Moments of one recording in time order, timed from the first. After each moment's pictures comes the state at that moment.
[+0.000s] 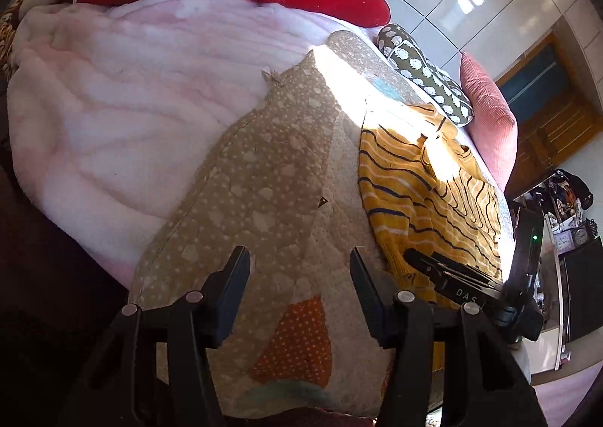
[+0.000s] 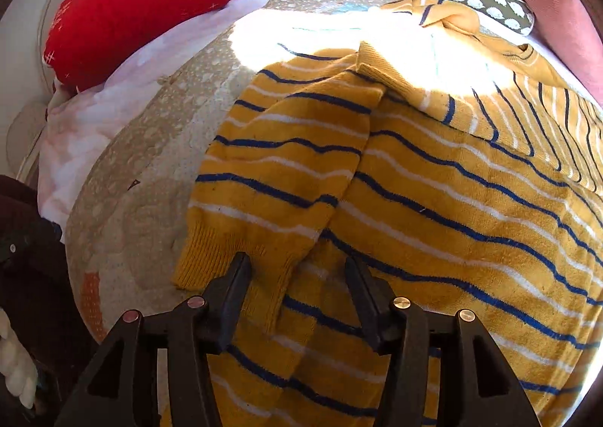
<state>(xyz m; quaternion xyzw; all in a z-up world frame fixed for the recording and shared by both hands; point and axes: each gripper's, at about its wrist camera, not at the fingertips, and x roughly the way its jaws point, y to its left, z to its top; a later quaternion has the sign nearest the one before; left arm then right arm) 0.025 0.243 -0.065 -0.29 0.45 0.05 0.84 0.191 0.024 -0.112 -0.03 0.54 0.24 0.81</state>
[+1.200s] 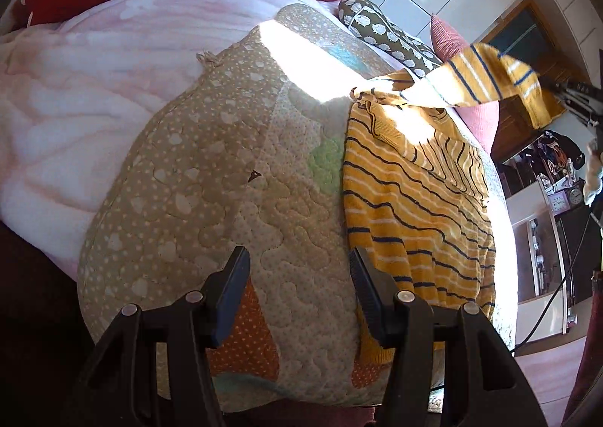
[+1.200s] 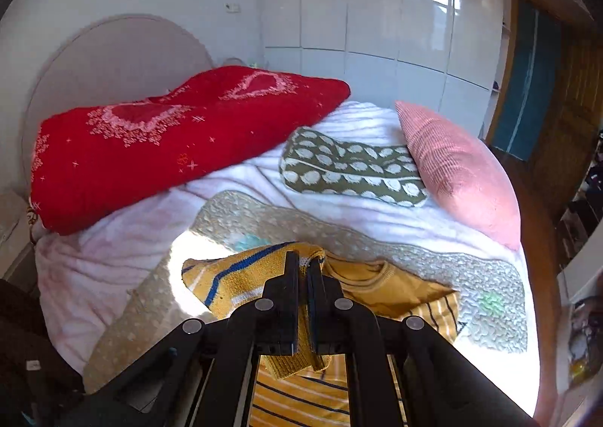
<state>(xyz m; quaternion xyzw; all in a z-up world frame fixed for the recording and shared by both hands) 0.045 0.189 -0.060 -0.25 0.48 0.00 0.84 0.304 -0.084 0.134 -0.07 0.37 0.12 0.92</state>
